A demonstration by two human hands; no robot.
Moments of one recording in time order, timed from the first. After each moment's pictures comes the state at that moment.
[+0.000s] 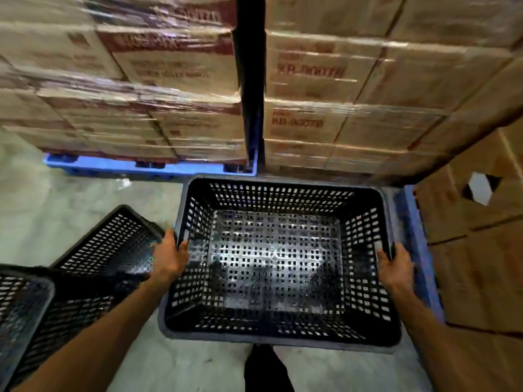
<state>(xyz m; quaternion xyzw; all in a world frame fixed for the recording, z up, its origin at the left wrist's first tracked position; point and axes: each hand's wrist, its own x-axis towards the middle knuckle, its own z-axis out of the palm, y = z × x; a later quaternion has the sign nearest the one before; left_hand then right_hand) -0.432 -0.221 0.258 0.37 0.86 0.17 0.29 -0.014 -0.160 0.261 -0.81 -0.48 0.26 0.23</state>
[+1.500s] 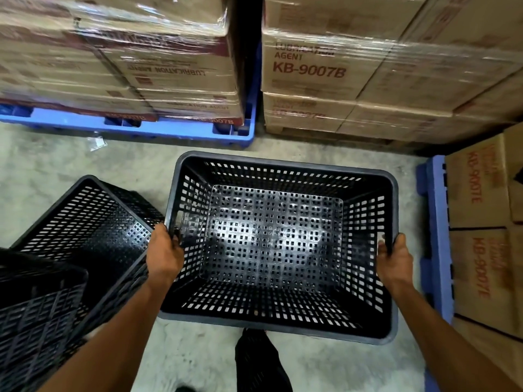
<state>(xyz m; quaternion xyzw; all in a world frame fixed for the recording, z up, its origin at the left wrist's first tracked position) -0.414 -0.175 0.144 0.33 0.90 0.12 0.27 -0.007 -0.098 0.144 -0.83 -0.46 0.30 0.10</state>
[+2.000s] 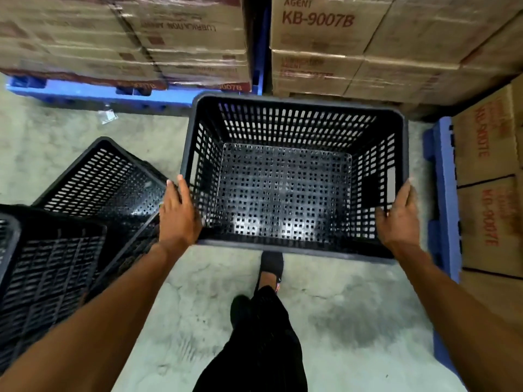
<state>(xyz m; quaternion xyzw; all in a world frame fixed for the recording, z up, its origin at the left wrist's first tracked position) -0.414 -0.261 0.143 0.53 0.81 -0.03 0.23 -0.012 -0.176 0.144 -0.76 -0.61 0.21 0.04</state>
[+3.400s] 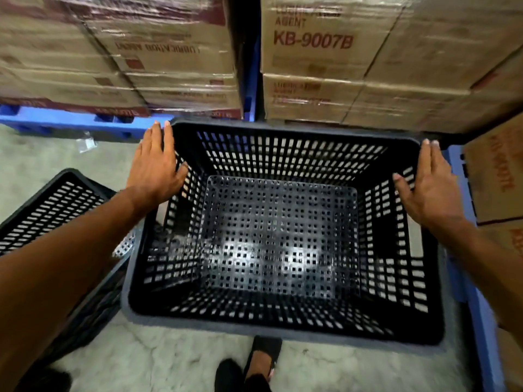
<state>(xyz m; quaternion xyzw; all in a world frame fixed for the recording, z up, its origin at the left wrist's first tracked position) -0.455 -0.090 0.110 0.65 0.76 0.01 0.07 -0.003 -0.035 0.122 -0.69 -0.71 0.10 0.03</state>
